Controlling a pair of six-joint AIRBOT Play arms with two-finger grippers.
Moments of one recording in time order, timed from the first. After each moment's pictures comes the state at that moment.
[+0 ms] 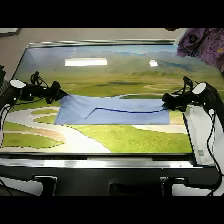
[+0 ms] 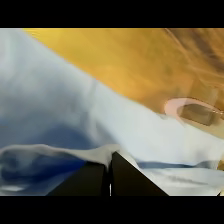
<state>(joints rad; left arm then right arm) 0.16 -1.69 1.40 0.75 -1.05 -1.55 -0.18 -1.53 1.25 -1.18 1.06 1.60</state>
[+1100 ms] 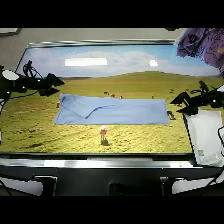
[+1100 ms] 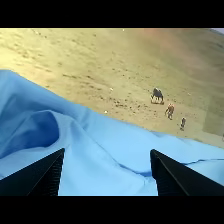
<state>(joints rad) 0.17 -1.66 1.55 0.88 -1.09 -1.58 -0.45 -1.70 1.43 -0.96 1.38 1.44</state>
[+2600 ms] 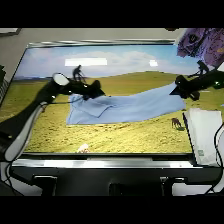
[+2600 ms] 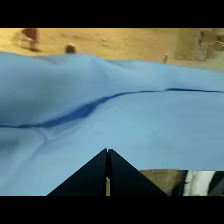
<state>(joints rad) -0.34 -1.78 1.56 0.70 -0.91 -1.67 -0.26 -1.58 1.69 -1.08 1.55 1.74</state>
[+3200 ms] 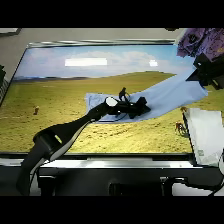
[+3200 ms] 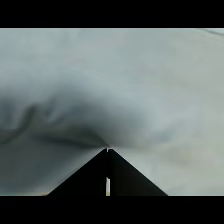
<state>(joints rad) -0.76 -2.12 1.81 0.24 -0.64 -1.72 -0.26 -1.50 2.00 -1.14 1.76 1.95</state>
